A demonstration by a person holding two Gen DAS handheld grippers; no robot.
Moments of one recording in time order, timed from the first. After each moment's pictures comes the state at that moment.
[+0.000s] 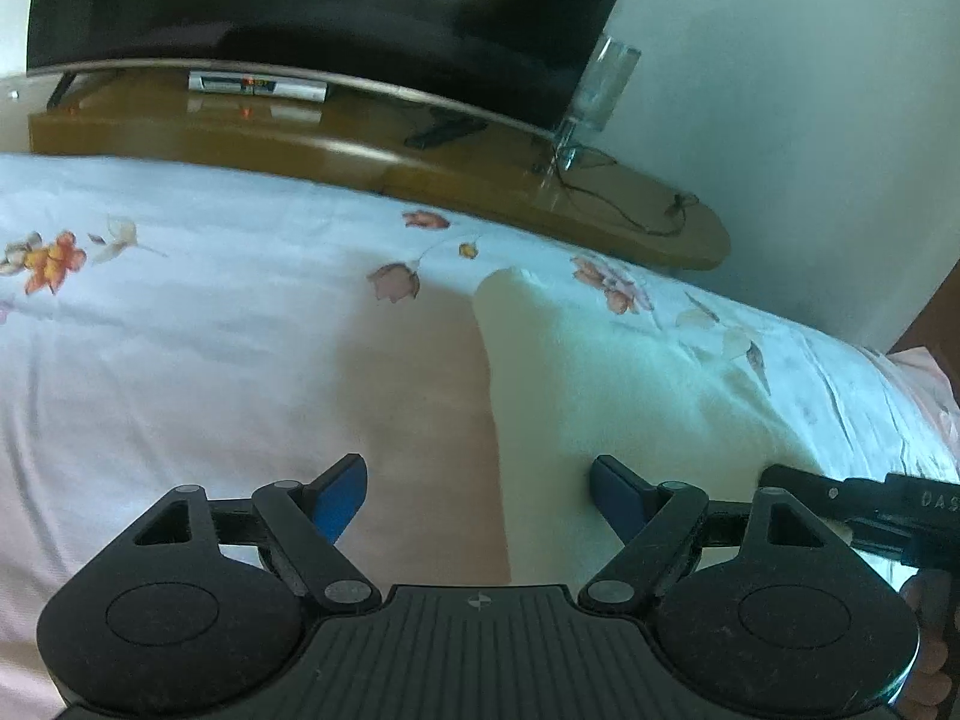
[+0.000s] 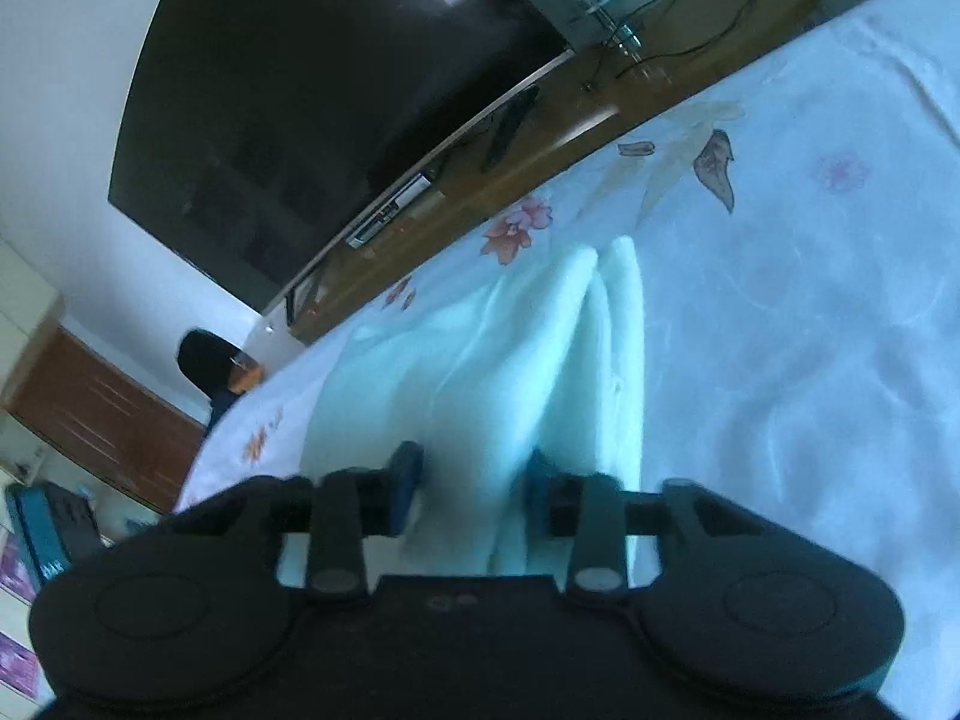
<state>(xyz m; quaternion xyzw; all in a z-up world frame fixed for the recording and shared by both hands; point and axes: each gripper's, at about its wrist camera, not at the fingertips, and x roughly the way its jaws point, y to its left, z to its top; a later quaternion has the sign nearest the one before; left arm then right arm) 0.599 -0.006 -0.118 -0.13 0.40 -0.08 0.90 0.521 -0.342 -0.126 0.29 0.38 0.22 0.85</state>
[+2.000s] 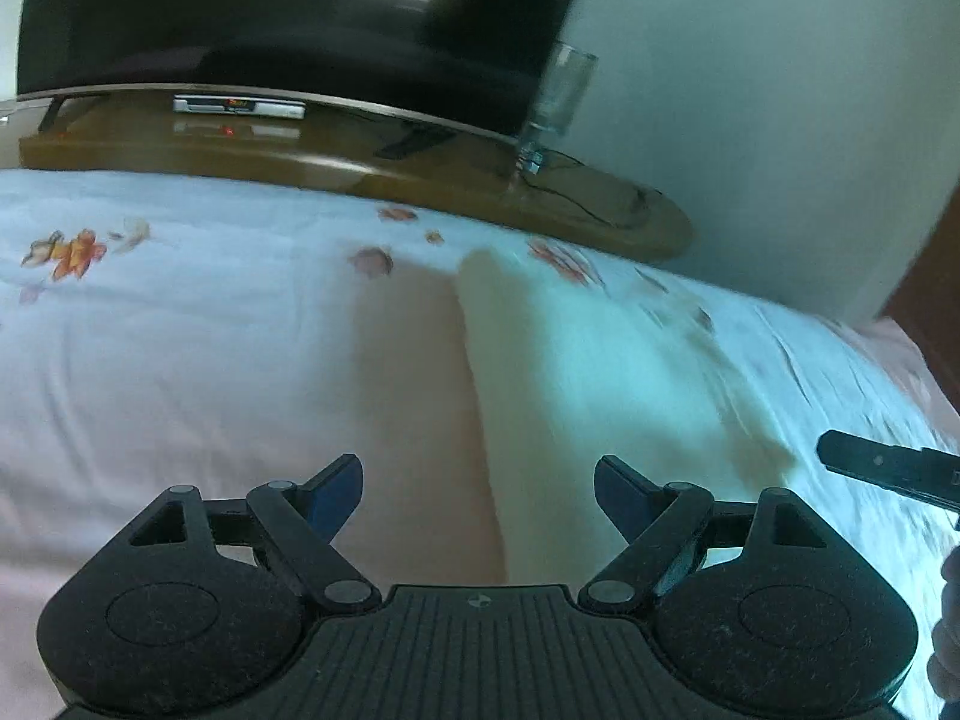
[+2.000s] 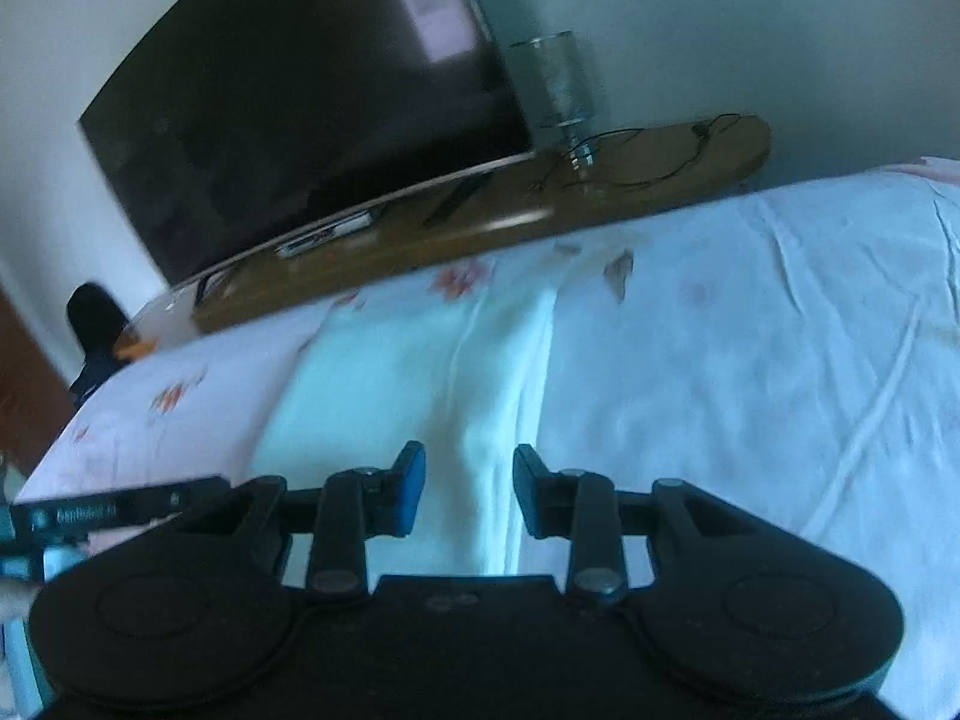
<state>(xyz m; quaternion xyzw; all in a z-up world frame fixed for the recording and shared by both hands) 0.551 -0.006 -0.103 -0.12 0.37 -0.10 0.92 0.436 -0.326 -0.071 0.13 0.33 0.11 0.93</state>
